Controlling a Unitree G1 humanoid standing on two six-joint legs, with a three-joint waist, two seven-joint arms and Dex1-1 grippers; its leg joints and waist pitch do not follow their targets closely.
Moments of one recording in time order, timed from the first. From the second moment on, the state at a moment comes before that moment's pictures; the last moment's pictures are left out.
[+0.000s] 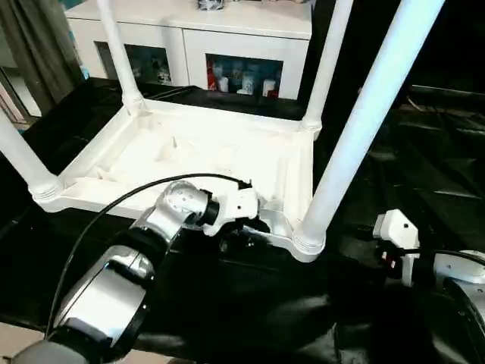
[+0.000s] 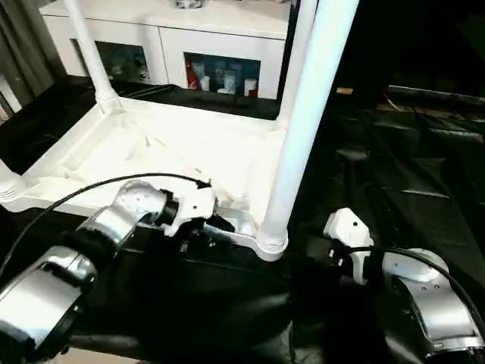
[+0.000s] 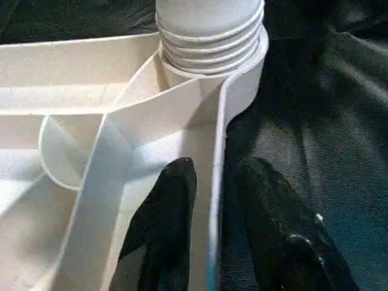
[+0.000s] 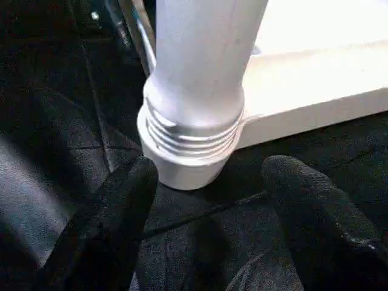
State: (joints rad) left arm -0.85 0.22 -0.41 1.07 0.09 -0.36 -1.24; right arm -0.05 -0.63 0.03 0.08 0.20 0.11 1.02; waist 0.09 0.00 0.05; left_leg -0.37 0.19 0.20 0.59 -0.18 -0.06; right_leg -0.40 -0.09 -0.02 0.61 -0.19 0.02
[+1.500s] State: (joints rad) left arm -0.49 0.26 -0.34 0.37 0.13 0.19 -1.09; right arm -0.11 -0.49 0.05 0.15 0.22 0.10 0.92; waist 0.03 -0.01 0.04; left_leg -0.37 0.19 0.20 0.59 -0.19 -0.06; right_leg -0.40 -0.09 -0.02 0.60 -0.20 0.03
